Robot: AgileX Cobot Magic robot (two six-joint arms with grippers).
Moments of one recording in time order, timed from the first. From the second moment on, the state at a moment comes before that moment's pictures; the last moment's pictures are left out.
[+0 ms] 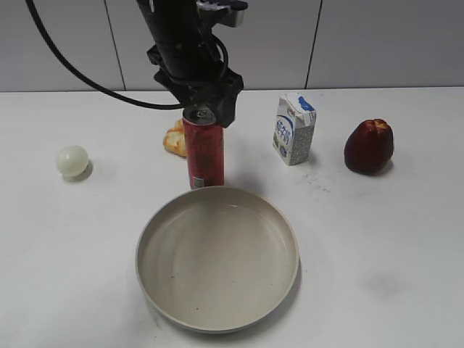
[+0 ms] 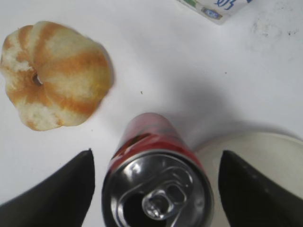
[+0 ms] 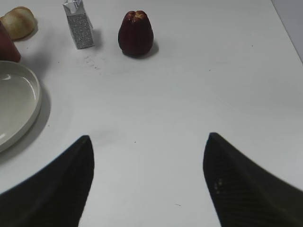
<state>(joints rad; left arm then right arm) -0.62 2.20 -2.05 -0.13 1.23 0.22 0.11 -0.01 -0.49 0.00 1.05 0.05</state>
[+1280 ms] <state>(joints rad) 0.19 1.24 -1.41 0.01 1.21 0.08 0.11 -0.01 -0.49 0.00 1.05 0.05</state>
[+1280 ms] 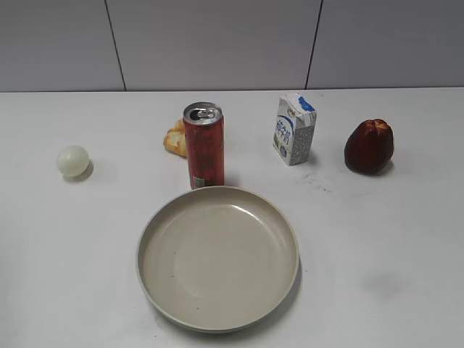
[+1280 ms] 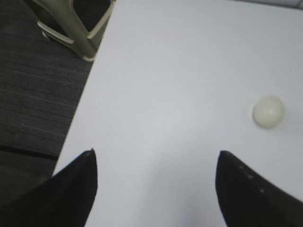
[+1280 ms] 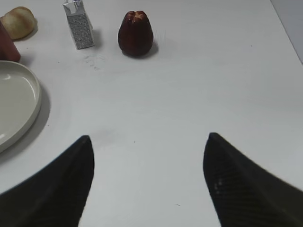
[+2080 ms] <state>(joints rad) 0.09 0.17 -0.53 -0.04 1.08 0.09 0.11 -0.01 -0.49 0.00 1.05 0.05</state>
